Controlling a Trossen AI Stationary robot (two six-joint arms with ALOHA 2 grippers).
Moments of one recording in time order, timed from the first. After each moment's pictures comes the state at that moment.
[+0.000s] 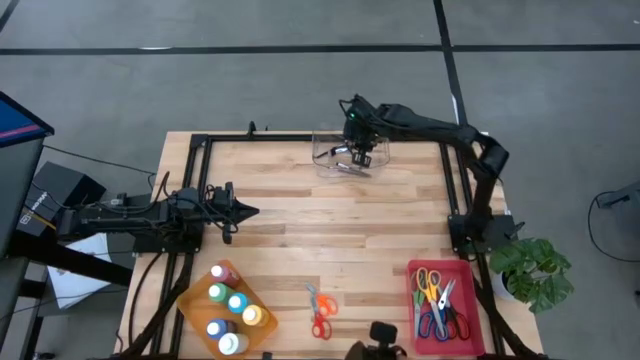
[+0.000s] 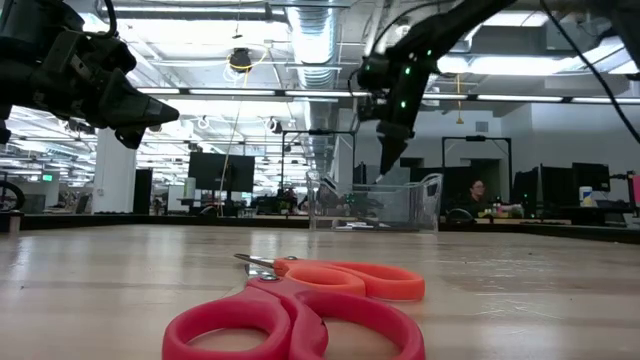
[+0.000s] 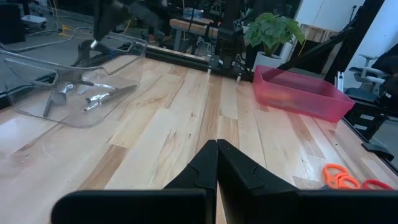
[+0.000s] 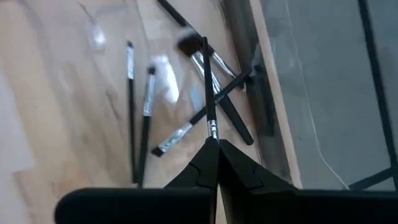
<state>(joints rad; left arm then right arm) 0.14 0.28 0.01 0.14 0.02 -0.19 -0.60 1.87 1.53 -0.81 0.12 -0.40</state>
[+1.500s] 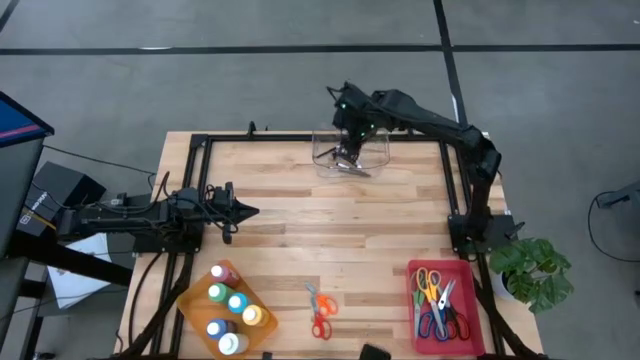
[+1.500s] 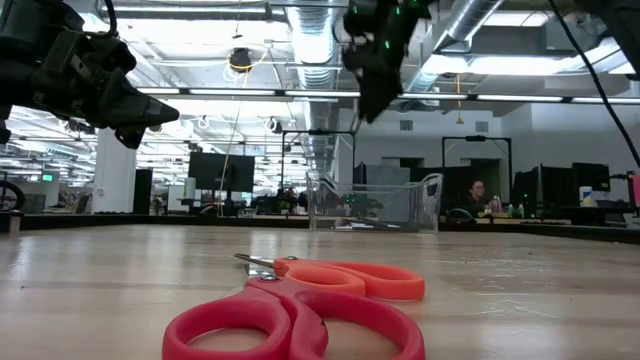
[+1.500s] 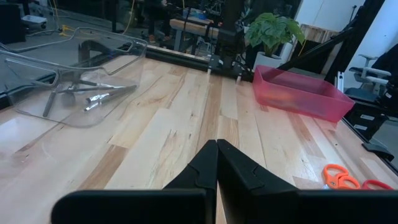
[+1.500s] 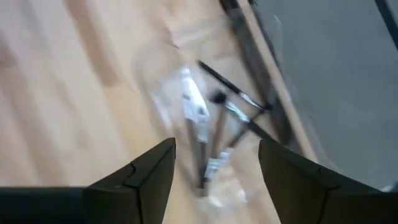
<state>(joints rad) 0.14 0.28 0.01 0.14 0.02 -0.19 -0.49 1.91 1.94 -1.15 0.08 -0.12</state>
